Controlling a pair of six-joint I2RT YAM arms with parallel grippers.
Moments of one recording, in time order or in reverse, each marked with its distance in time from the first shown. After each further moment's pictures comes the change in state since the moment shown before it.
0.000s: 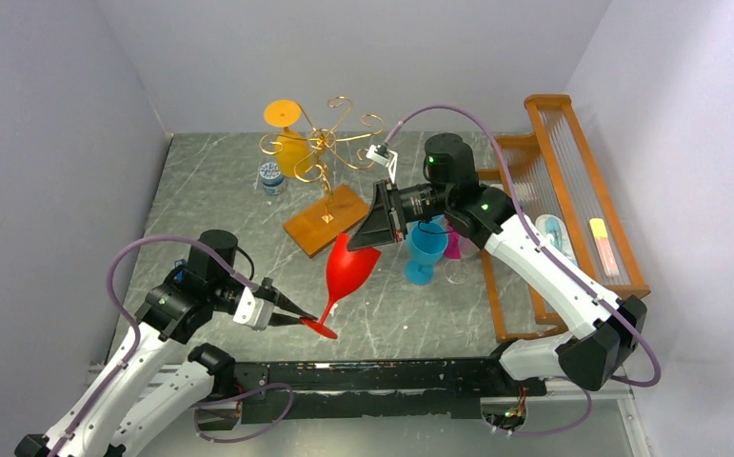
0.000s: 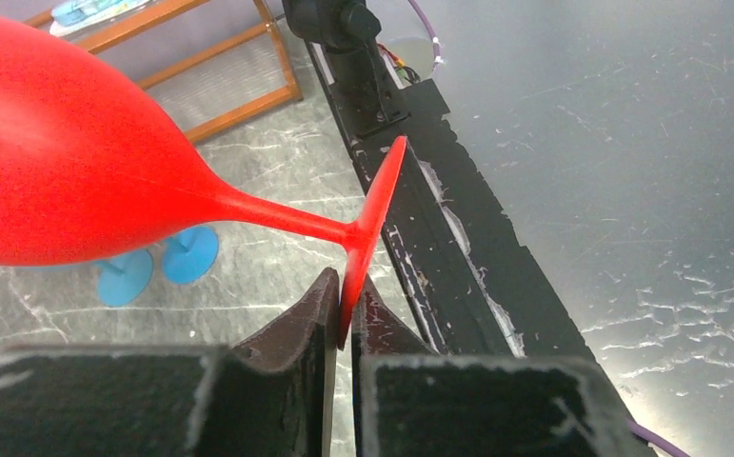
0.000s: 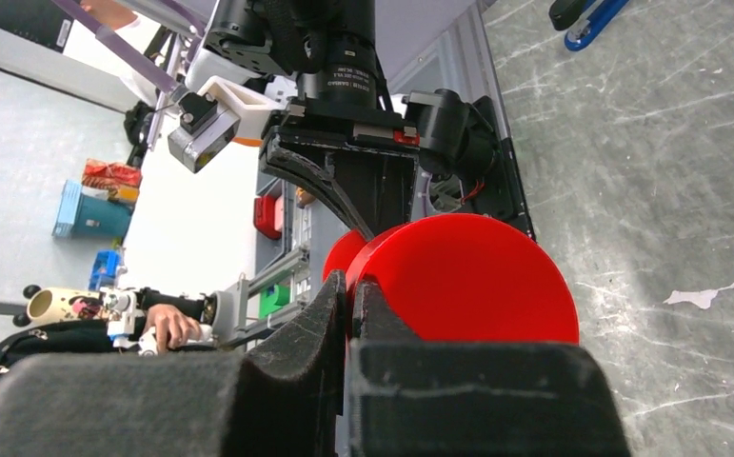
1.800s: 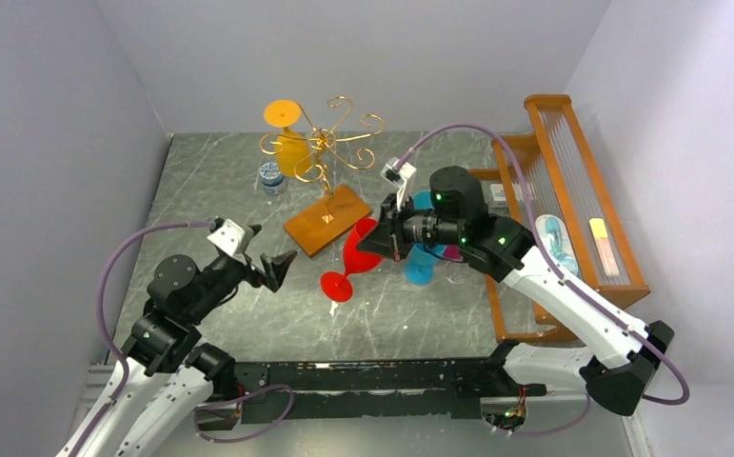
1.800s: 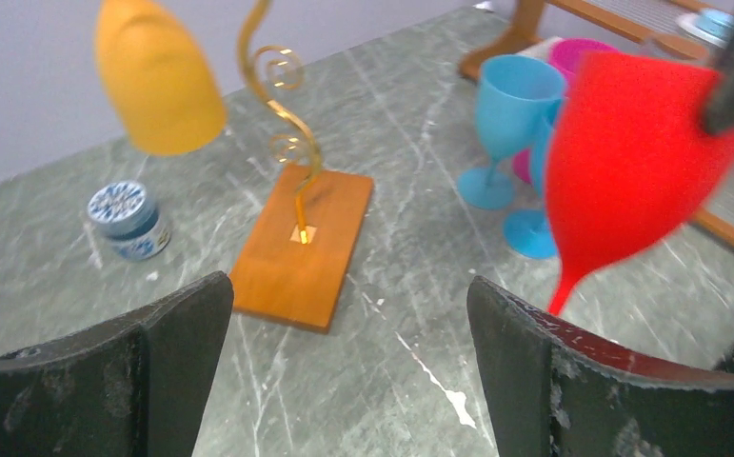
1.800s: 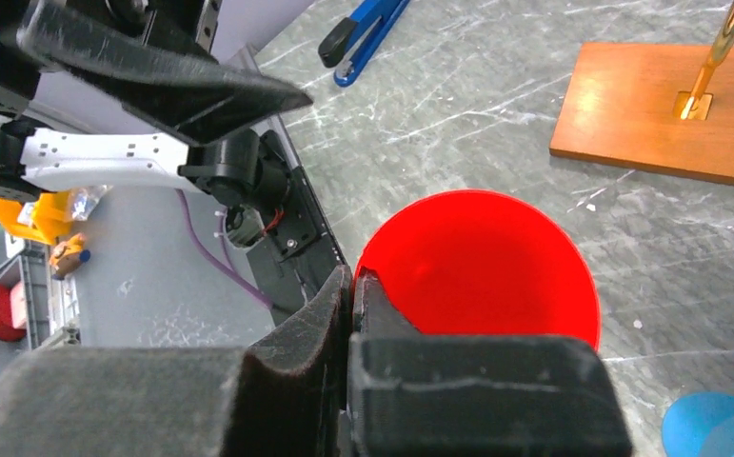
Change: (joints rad) left arm 0.000 -0.240 -0.116 0.457 -1.093 -0.843; right arm 0.119 -0.182 -0.129 -0.075 0.575 -0.257
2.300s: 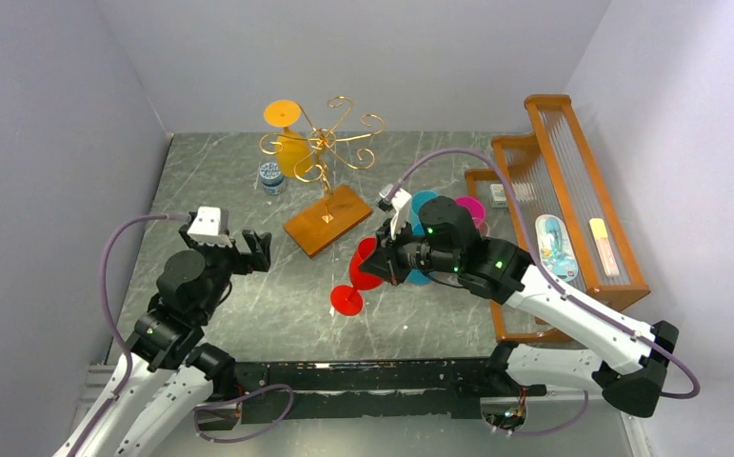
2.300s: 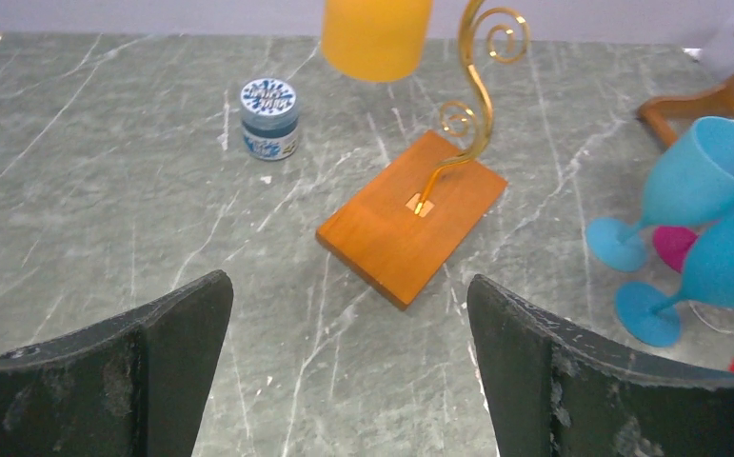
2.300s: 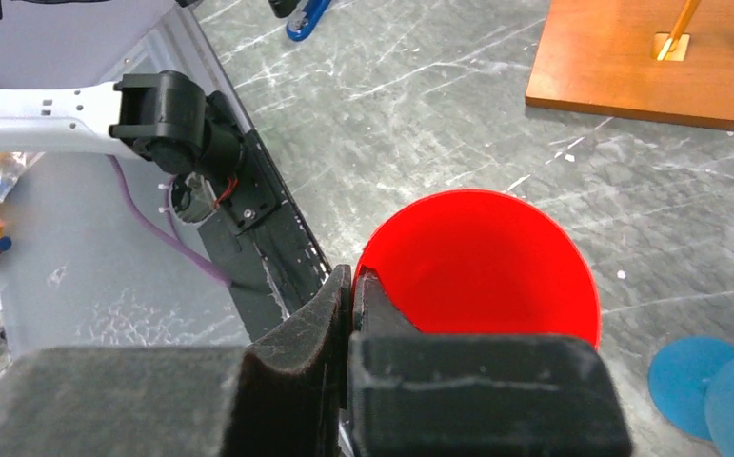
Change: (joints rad) left arm 0.000 0.019 -0.003 -0.067 -0.463 -0.213; right arm 0.161 -0.064 -0.116 -0.008 0.231 -0.024
